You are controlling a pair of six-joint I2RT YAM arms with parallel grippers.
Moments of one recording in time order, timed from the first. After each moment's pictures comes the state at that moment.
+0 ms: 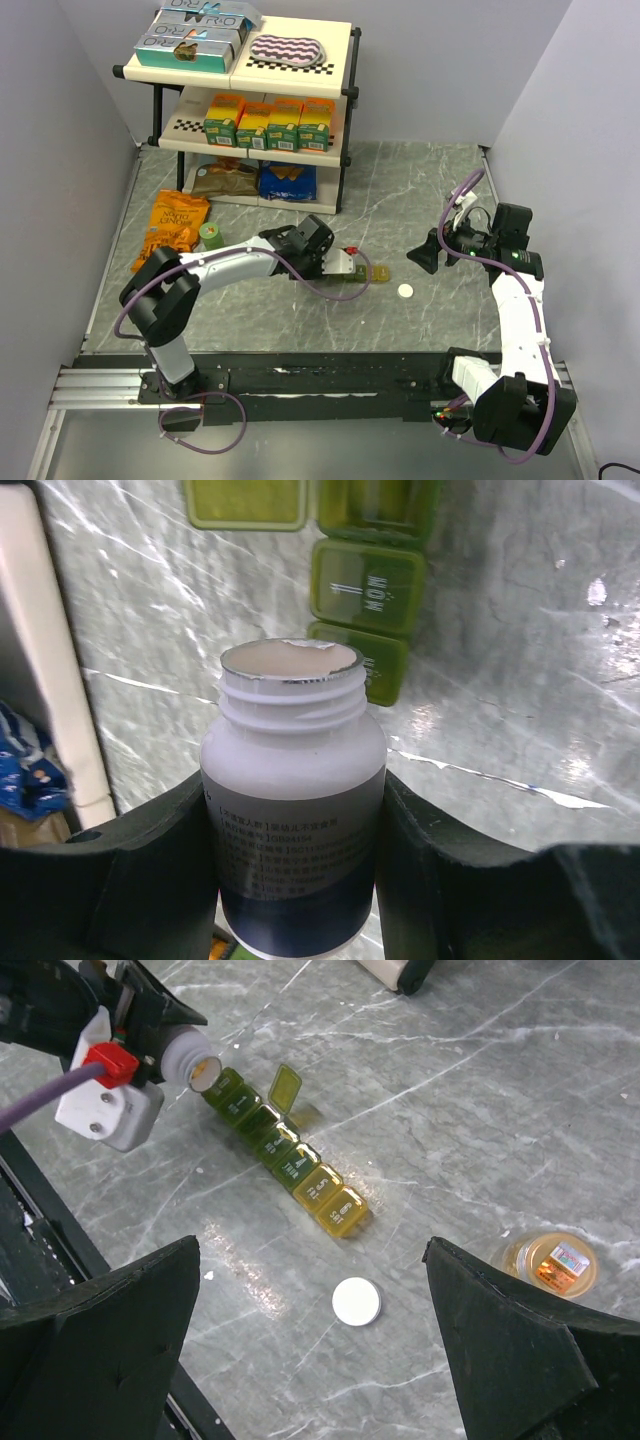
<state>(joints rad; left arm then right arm) -0.85 1.73 1.18 -0.46 -0.10 0.79 -0.24 0.99 0.87 -0.64 -0.95 -0.43</state>
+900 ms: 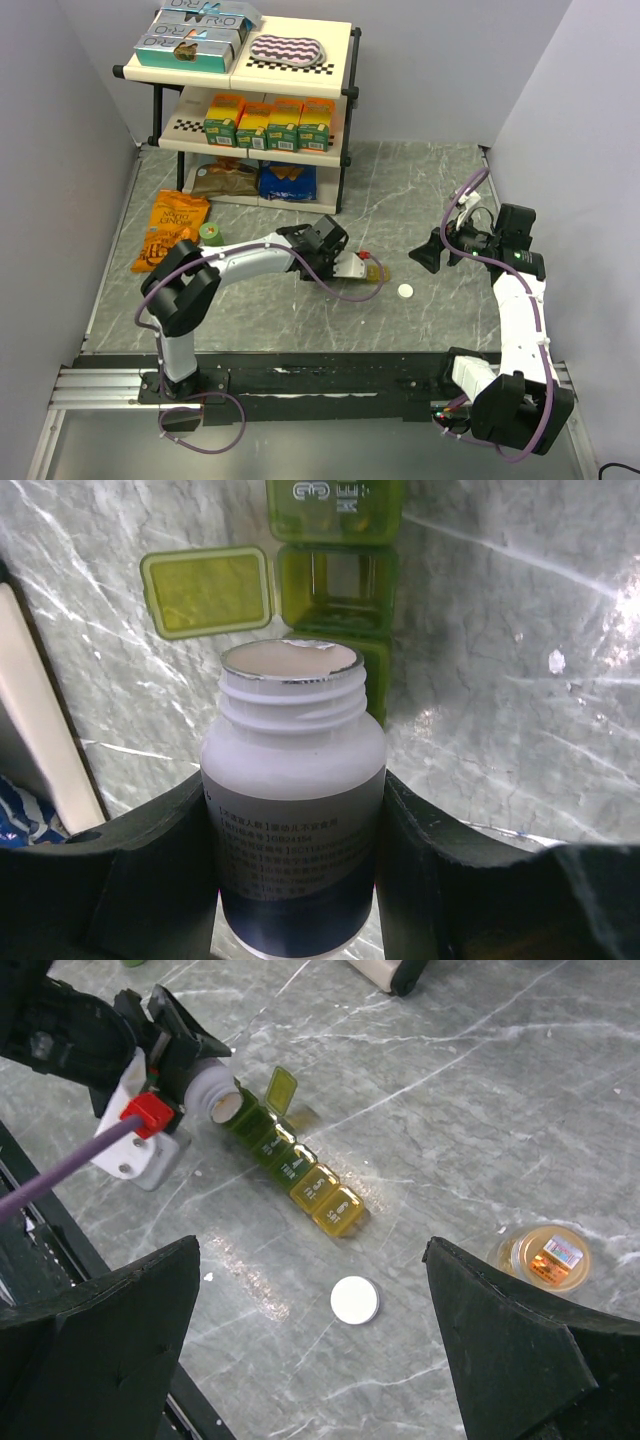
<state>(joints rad) -0.88 1.83 1.27 -0.49 -0.05 0.84 -0.26 0.99 0.87 -0.65 -0.96 -0.43</state>
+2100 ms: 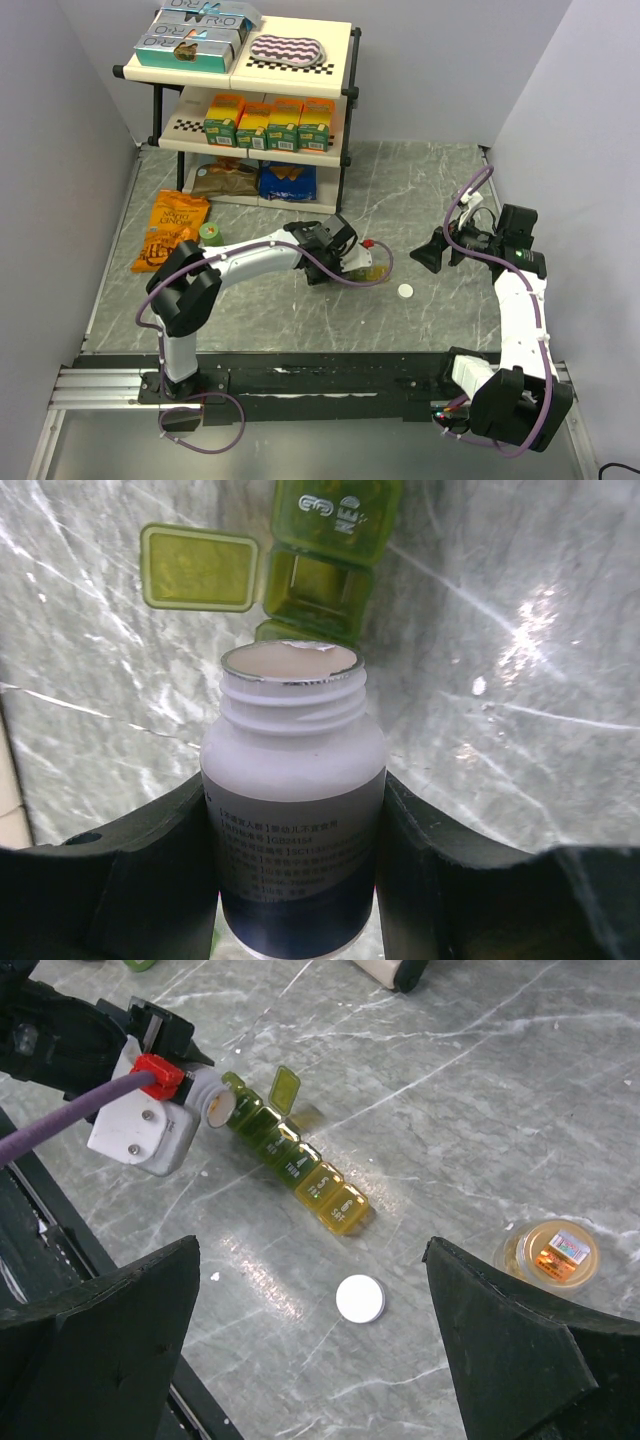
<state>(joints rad) -0.93 1.86 1.40 -0.66 -0.09 0.54 -0.29 1.01 0.87 -0.66 -0.99 -0.43</state>
